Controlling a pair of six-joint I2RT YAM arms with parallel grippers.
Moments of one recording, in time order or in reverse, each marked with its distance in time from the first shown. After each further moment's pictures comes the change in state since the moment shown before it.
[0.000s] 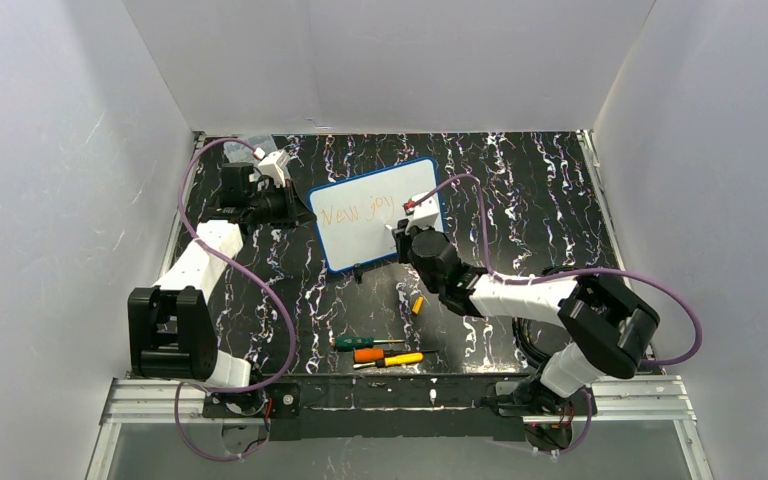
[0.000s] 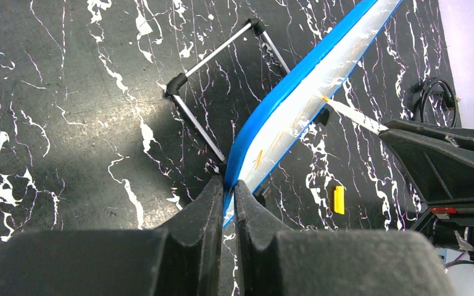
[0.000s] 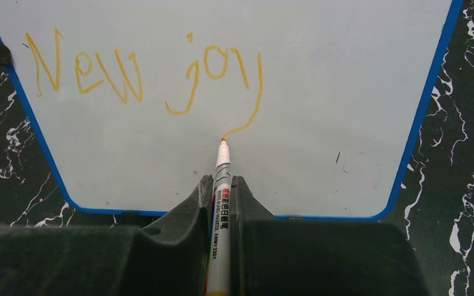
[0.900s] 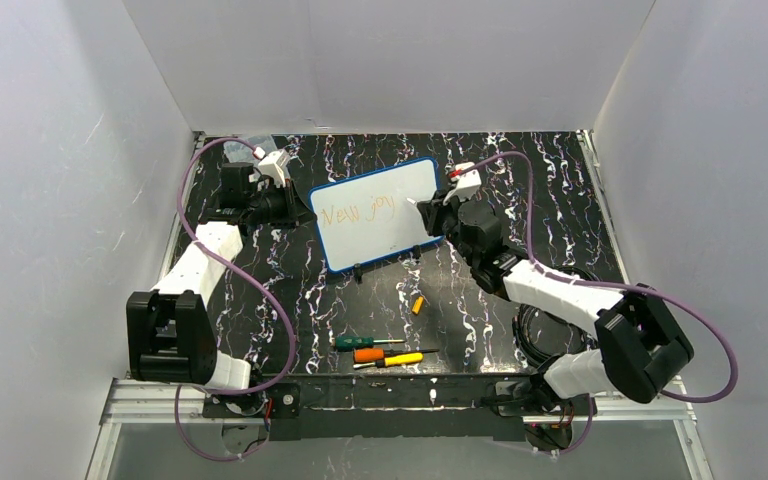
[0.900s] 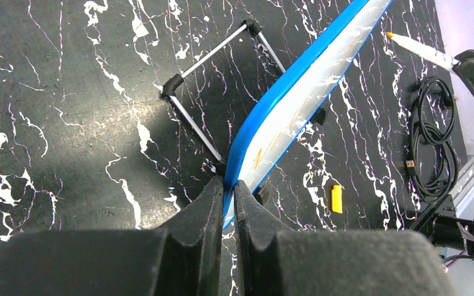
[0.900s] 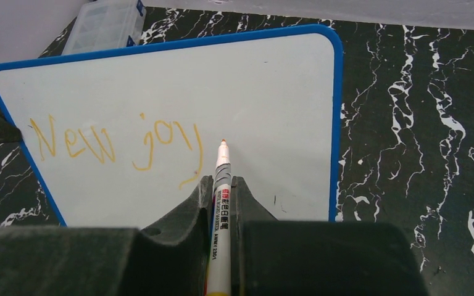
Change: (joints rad) left arm -0.001 -0.019 -0.003 -0.003 -0.002 0.001; right arm -0.245 -0.171 0.000 -0.084 -0.268 0.047
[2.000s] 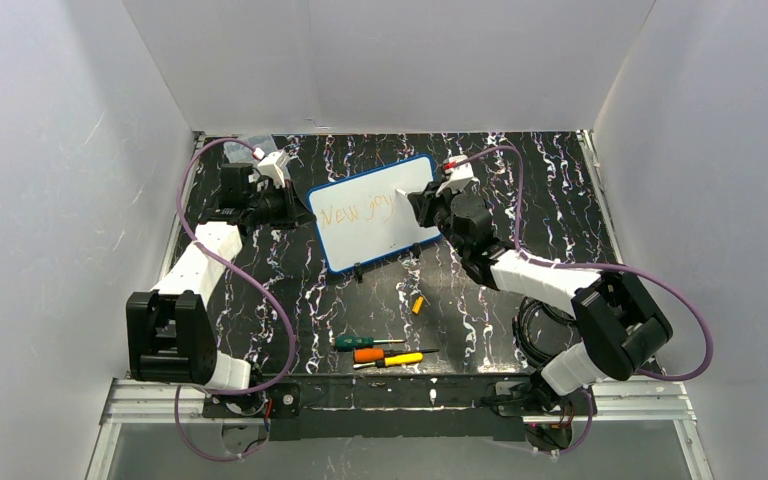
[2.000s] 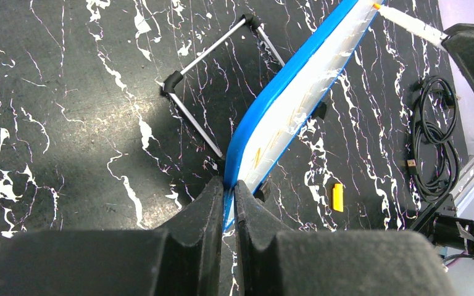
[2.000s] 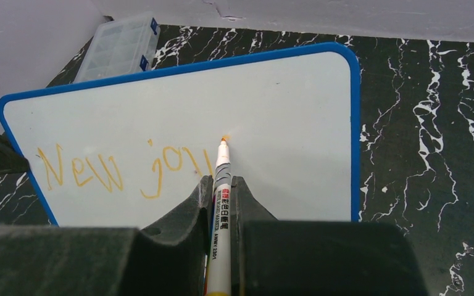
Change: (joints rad) left arm 0.000 -0.002 0.000 -0.011 -0.002 0.004; right arm -0.027 0.136 0.062 0.124 -0.053 0.029
